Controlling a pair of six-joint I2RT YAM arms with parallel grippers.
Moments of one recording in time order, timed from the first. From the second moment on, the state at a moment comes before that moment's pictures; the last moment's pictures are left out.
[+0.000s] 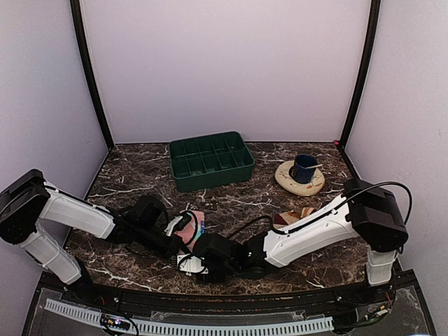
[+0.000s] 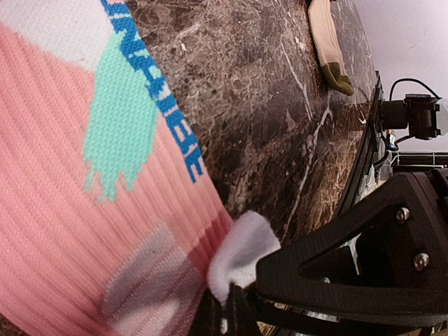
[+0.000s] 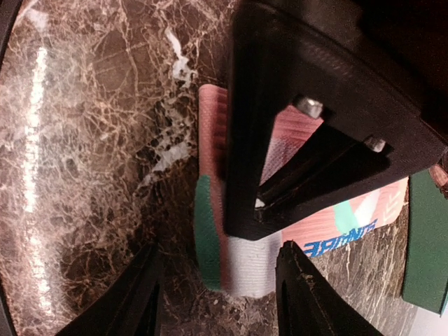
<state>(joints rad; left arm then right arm) -0.79 1.50 0.50 0.08 0.59 -0.57 1.41 1.99 1.17 0.02 0.28 -0.46</state>
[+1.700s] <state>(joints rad) -0.77 1.49 0.49 0.05 0.64 -0.56 1.34 2.08 1.36 -0.25 0.16 -0.57</state>
